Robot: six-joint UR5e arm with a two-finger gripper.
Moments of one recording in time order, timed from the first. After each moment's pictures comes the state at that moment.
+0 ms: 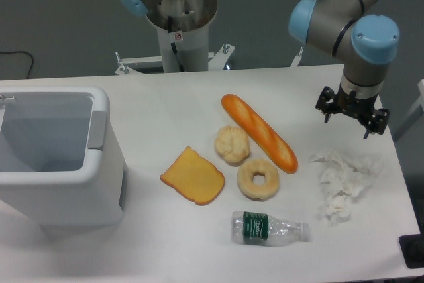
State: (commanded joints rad) arm 2.84 -1.98 -1.58 -1.01 1.61 1.40
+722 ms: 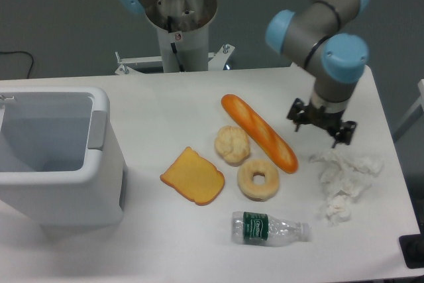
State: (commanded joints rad) arm 2.69 -1.94 -1.75 -1.01 1.58 1.21
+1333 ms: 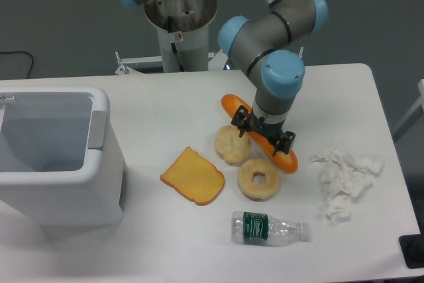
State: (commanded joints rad) arm 2.60 -1.94 -1.81 -1.02 1.53 1.15
